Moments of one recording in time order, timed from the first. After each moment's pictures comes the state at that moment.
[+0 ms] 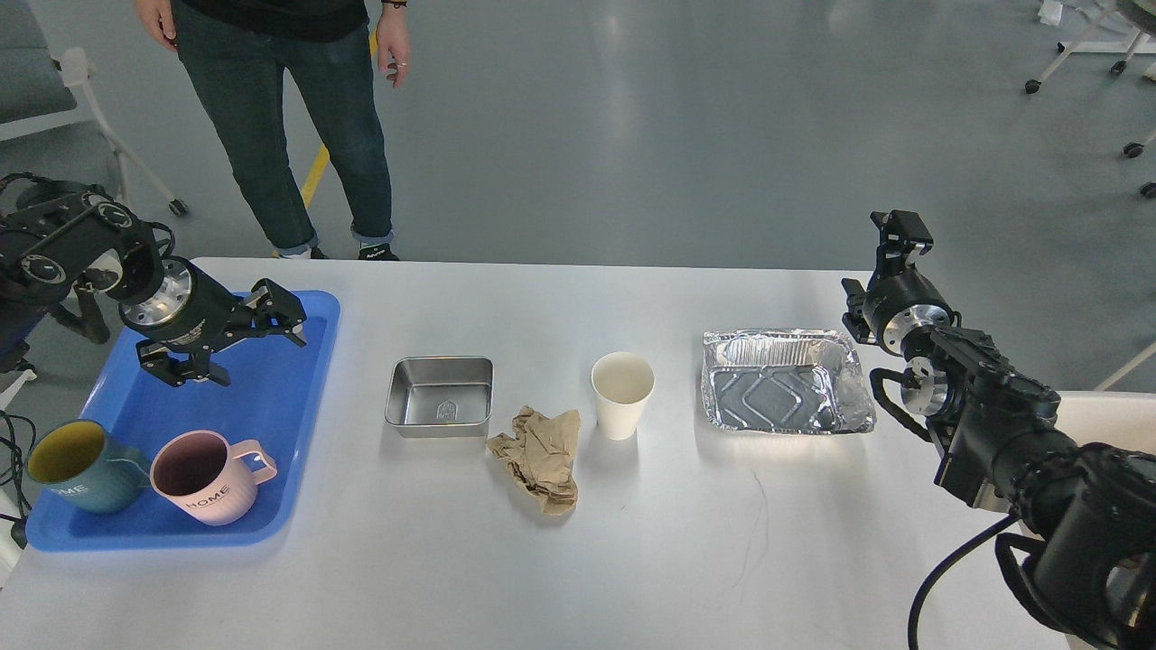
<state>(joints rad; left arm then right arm) -1.24 0.39 0.11 -0.42 0.48 -0.89 0.43 0.91 -0.09 0.44 0.16 0.02 0.12 0.30</state>
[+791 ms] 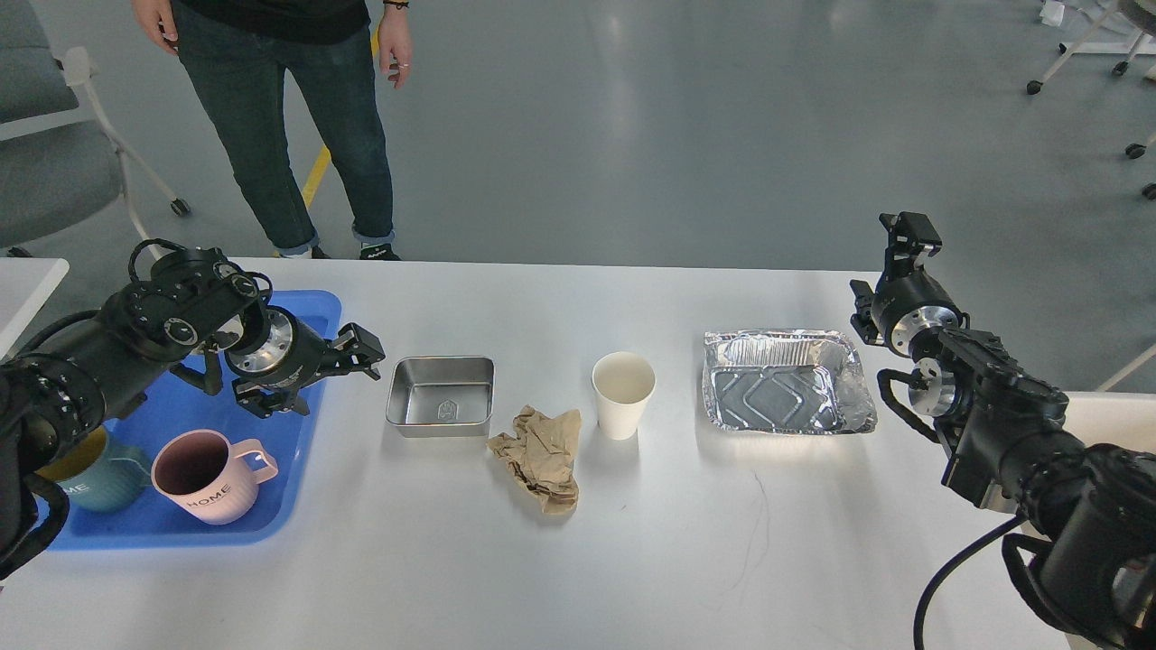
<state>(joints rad) -1.14 0.21 0.11 -0.38 0.51 -0.69 0.39 0.92 -0.11 0.44 0.16 0.02 0.12 0.30</state>
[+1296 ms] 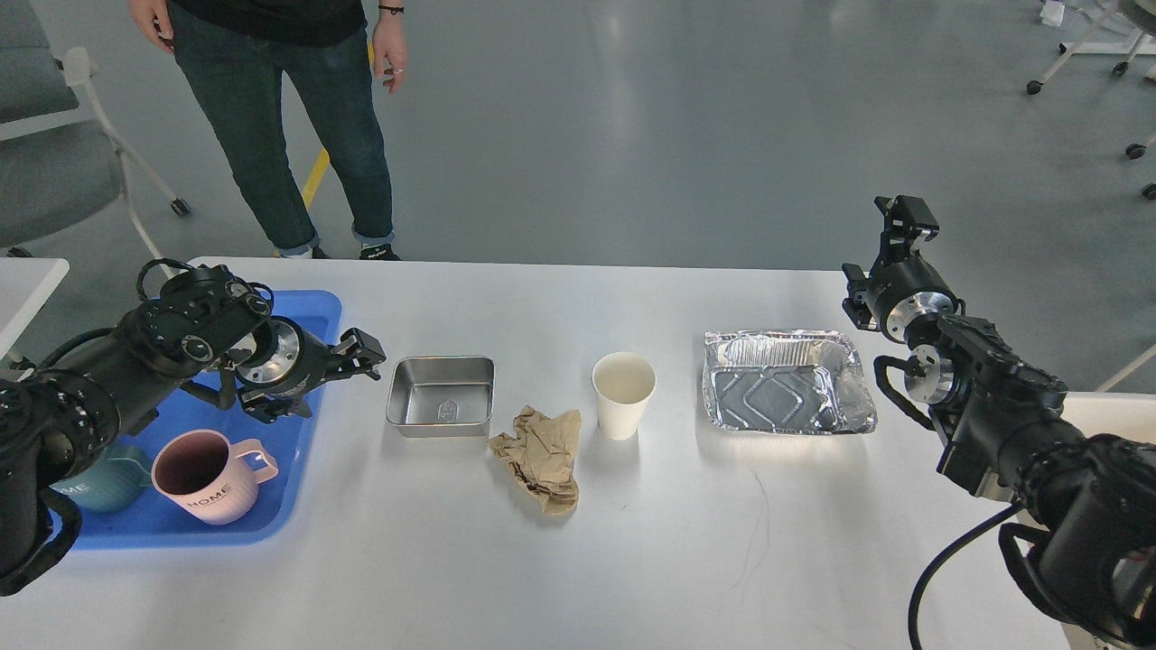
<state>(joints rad) -1.11 0.20 0.11 -0.37 0.51 -0.64 0.39 0.93 -0.10 0.45 0.17 0.04 0.14 0.31</state>
